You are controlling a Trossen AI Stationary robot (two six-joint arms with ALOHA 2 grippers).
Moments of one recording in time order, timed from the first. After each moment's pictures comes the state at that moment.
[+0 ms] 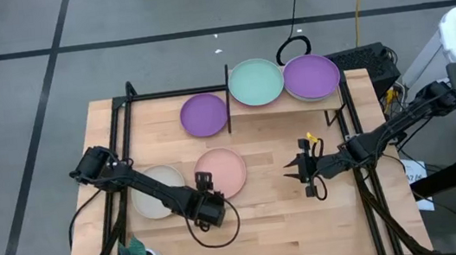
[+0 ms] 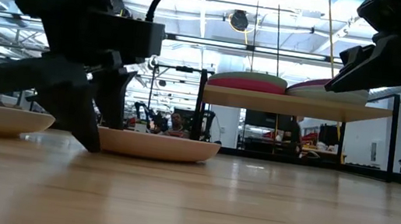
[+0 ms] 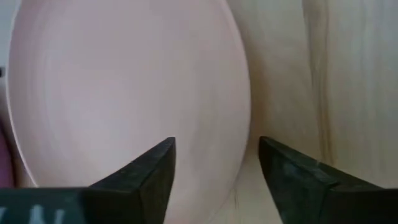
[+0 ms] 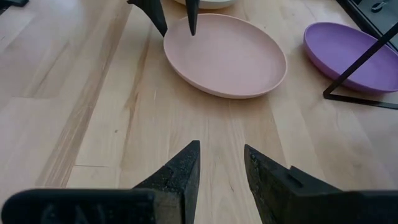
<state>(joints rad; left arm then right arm) -0.43 1.88 1.13 -0.63 -0.43 -0.17 0.41 1.00 0.41 -0.05 0.41 0.15</state>
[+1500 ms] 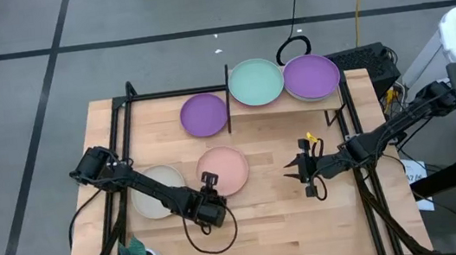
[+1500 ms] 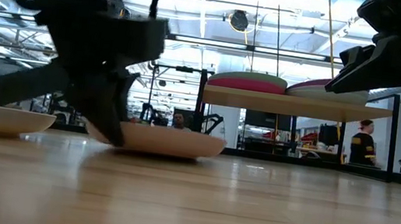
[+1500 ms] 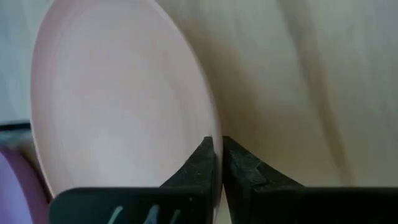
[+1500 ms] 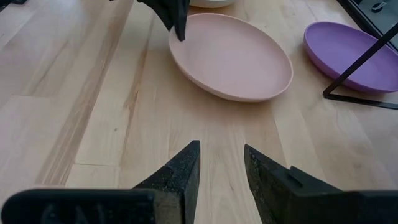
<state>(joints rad) -0.43 1.88 1.10 -0.52 -0.47 0.05 0.41 1.00 0.41 -0.05 0.41 0.14</state>
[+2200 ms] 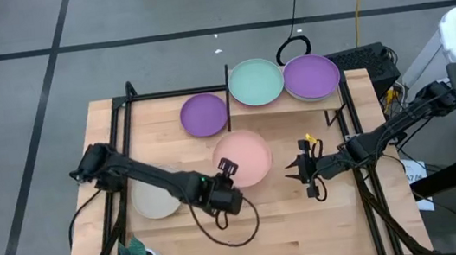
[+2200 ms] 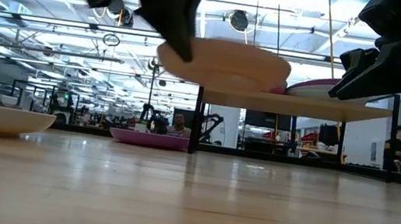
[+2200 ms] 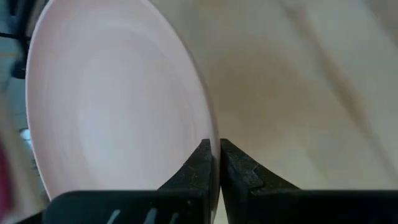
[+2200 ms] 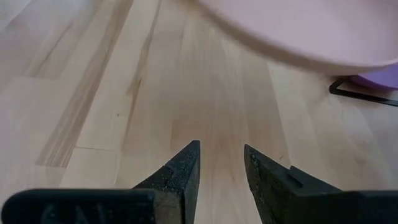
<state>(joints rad) -0.35 1.88 1.54 -0.86 -0.49 0.38 0.41 1.00 0.41 -0.09 0.39 0.12</state>
